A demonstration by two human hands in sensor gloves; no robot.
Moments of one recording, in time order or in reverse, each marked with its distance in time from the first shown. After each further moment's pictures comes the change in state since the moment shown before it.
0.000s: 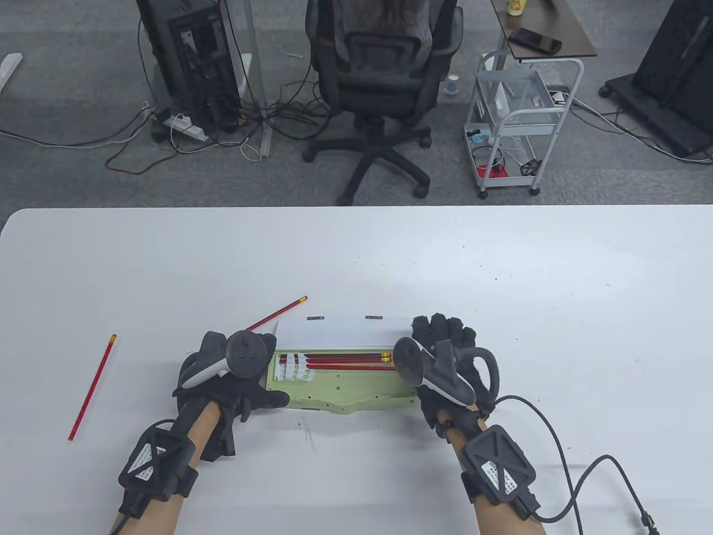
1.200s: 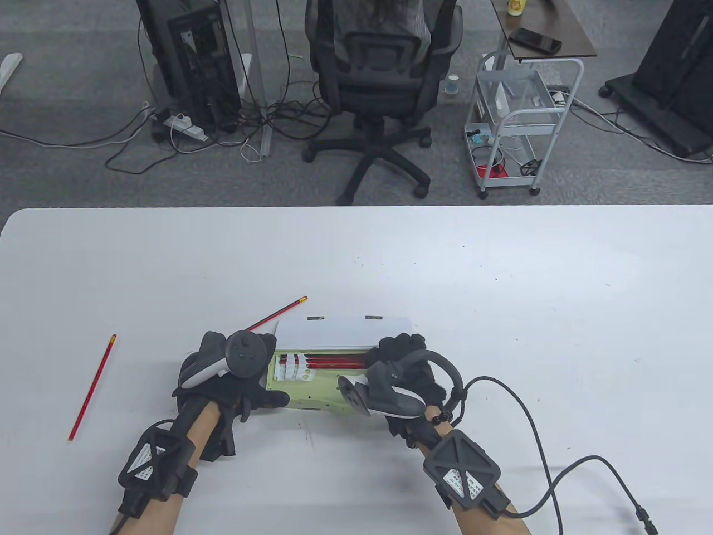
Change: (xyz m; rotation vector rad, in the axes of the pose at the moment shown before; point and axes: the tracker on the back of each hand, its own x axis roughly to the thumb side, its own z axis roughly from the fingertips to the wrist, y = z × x) left_hand -0.001 -0.001 0.000 0.000 -0.002 0.006; right_hand 0.079 0.016 0.007 -0.002 -0.362 0.372
